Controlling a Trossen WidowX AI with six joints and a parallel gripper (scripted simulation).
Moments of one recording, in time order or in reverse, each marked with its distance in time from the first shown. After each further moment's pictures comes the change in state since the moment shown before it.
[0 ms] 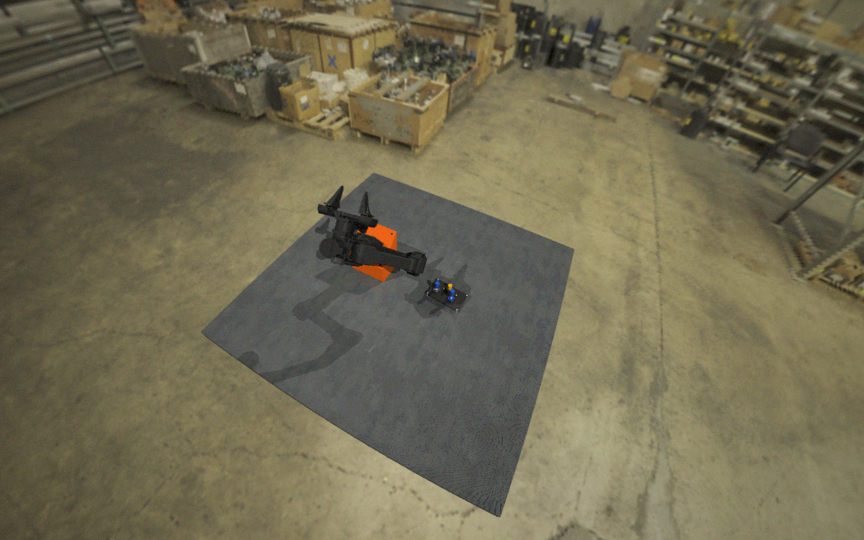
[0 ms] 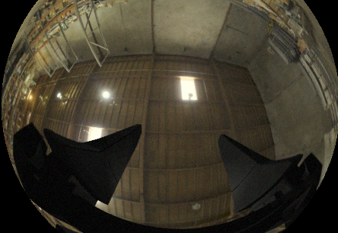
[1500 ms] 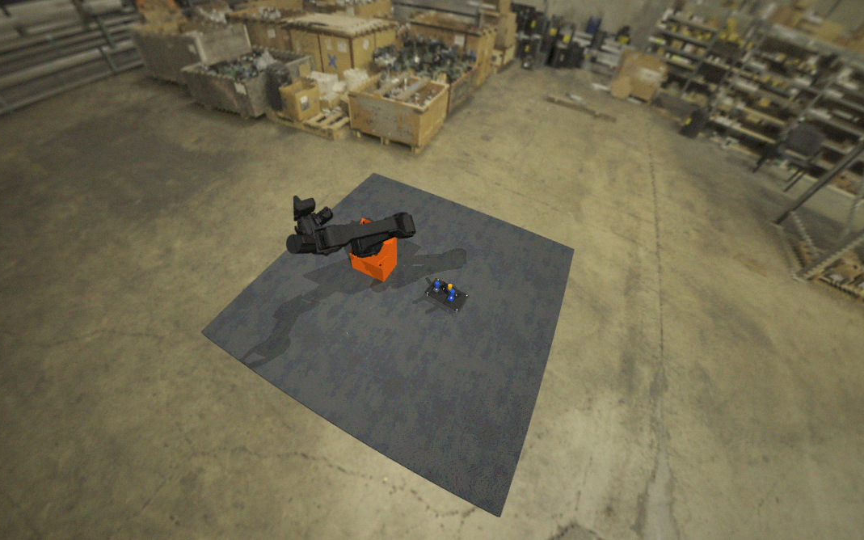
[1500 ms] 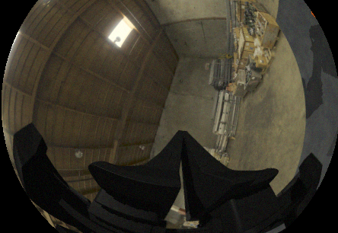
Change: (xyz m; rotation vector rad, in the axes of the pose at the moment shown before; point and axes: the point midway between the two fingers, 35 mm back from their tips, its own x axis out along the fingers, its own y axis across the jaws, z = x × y) arm -0.057 -0.180 -0.001 -0.832 0.278 -0.775
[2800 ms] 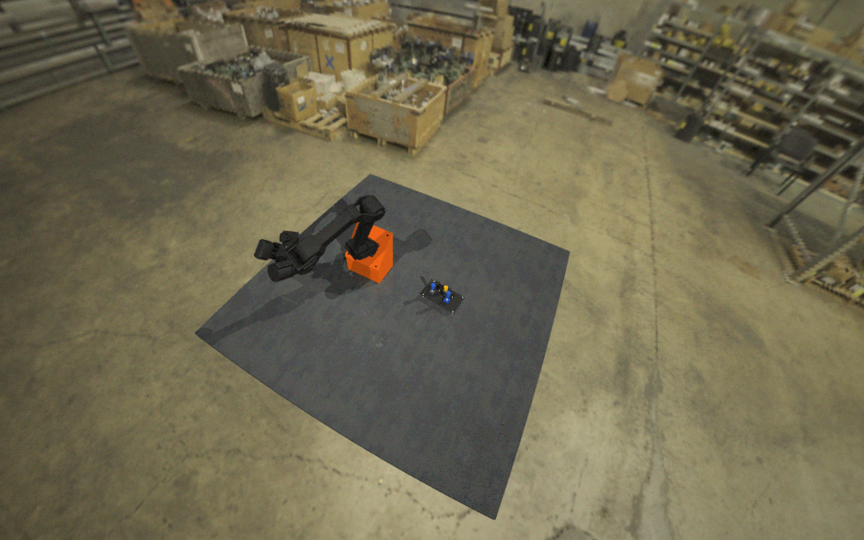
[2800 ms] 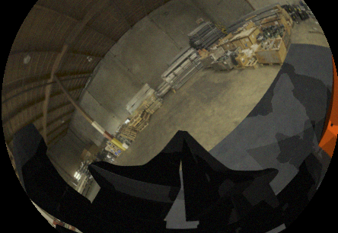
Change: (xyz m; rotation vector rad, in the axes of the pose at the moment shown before) arm -0.060 -0.136 -0.102 -0.684 0.562 -0.409
